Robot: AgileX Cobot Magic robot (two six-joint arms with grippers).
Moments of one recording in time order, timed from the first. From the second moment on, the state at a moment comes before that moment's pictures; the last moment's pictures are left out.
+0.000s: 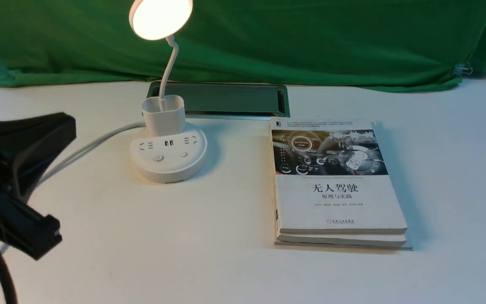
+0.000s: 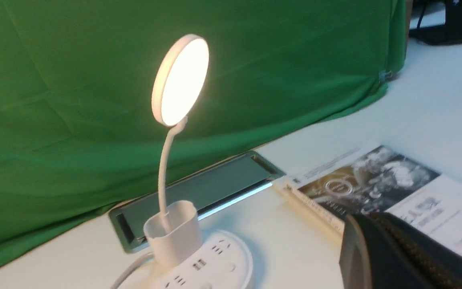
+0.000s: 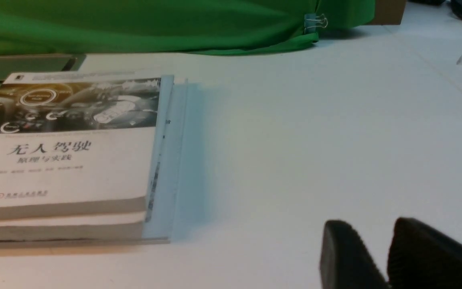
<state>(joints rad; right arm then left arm) -0.05 0.00 0.01 0.03 0.27 0.00 -0.48 0.61 -0.61 -0.14 0.24 0.34</state>
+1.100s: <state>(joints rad) -0.05 0.00 0.01 0.03 0.27 0.00 -0.01 0.00 0.00 -0.04 0.24 -0.03</state>
